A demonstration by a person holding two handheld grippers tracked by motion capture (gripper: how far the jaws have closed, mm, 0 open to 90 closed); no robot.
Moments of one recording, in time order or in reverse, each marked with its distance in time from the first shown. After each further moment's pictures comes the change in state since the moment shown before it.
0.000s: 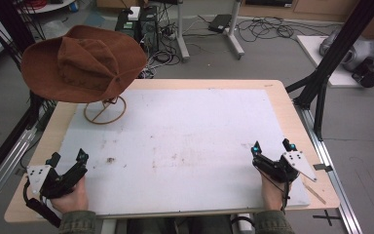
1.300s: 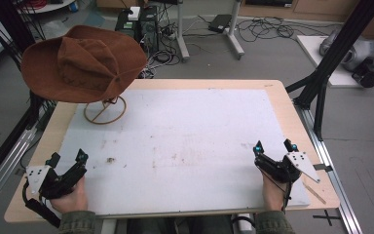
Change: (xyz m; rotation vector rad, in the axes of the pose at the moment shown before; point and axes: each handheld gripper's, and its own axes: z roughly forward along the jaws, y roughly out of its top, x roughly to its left) left arm 0.000 0.001 -0.001 0.002 -0.002 -0.011; right arm -0.004 0.001 -0.002 -0.015 0.002 0.045
